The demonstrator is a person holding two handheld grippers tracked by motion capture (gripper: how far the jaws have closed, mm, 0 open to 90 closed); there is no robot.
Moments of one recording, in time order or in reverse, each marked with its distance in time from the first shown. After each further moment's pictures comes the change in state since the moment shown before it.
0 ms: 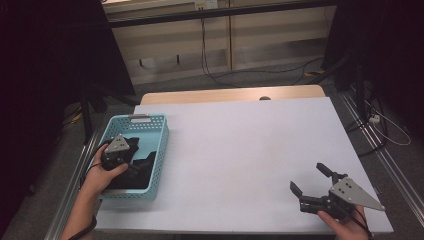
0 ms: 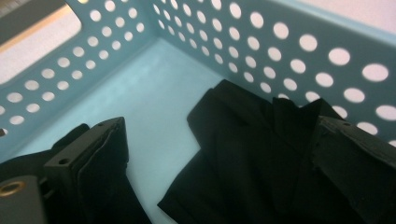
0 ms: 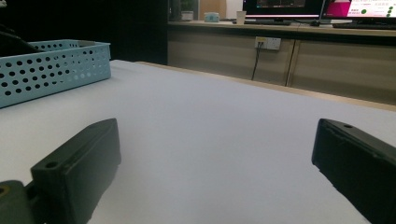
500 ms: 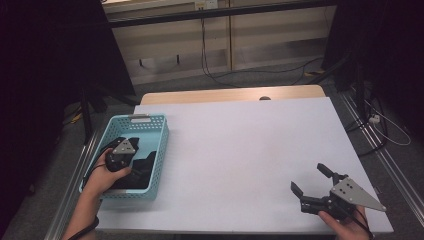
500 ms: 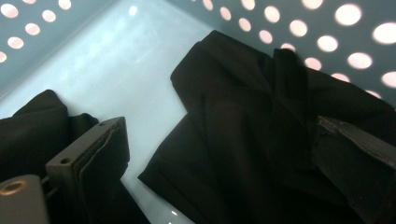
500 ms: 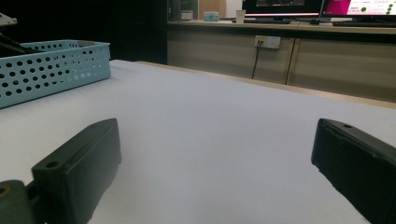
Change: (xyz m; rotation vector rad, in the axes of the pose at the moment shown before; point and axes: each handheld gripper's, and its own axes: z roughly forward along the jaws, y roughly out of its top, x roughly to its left) left arm -0.001 -0.008 0.014 0.140 -0.035 0.010; right arm -0.001 -0.001 -0.002 0.002 0.000 0.007
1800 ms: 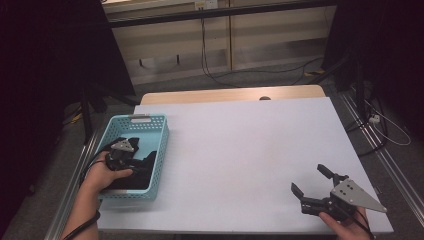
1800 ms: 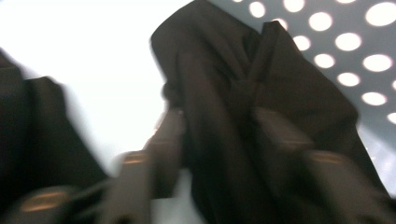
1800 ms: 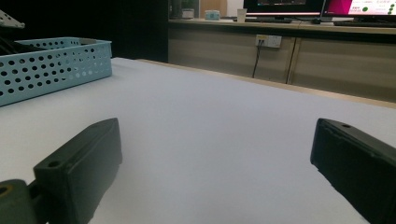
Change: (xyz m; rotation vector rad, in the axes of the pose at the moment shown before) left arm 0.012 -0.002 0.000 0.085 -0.128 -0.104; right arm 0.001 0.000 -0.002 0.010 0.004 -0.008
